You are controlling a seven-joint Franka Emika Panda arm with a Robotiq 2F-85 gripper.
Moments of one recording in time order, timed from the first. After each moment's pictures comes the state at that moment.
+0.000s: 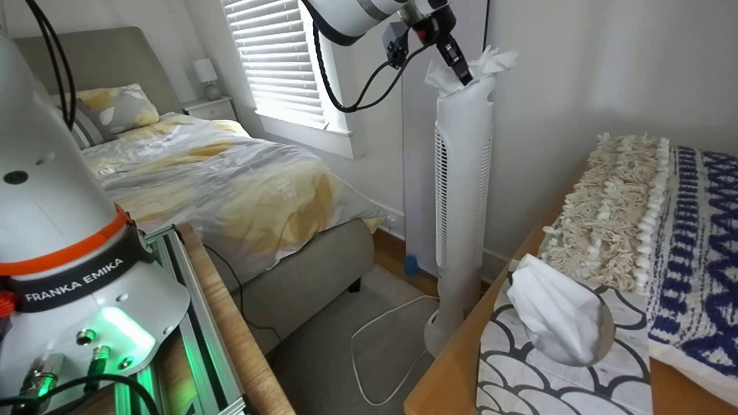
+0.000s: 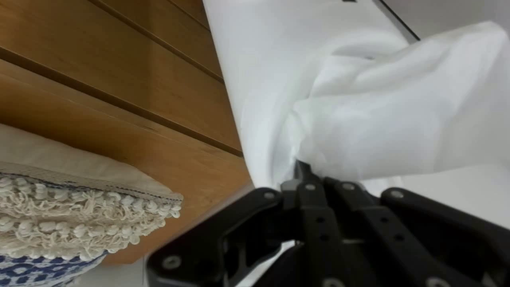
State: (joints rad) arm 0.26 0.32 -0.32 -2.12 -0.43 3.03 1.06
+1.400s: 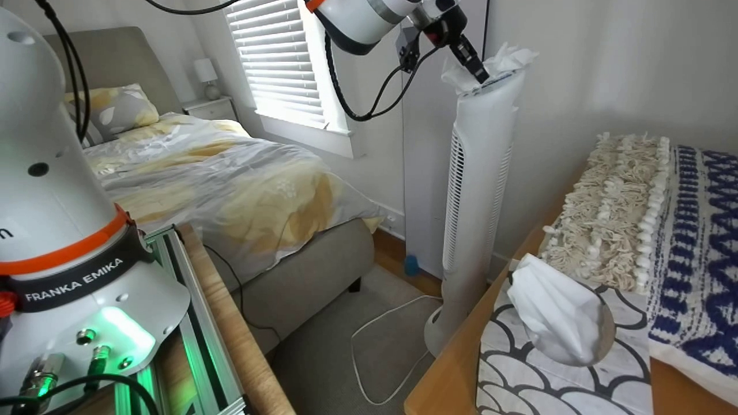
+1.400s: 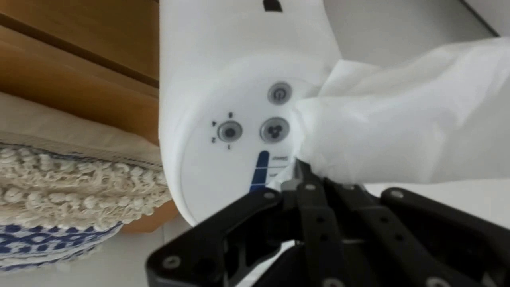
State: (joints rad) arm 0.48 0.43 -0.58 -2.04 -0.45 3.04 1.18
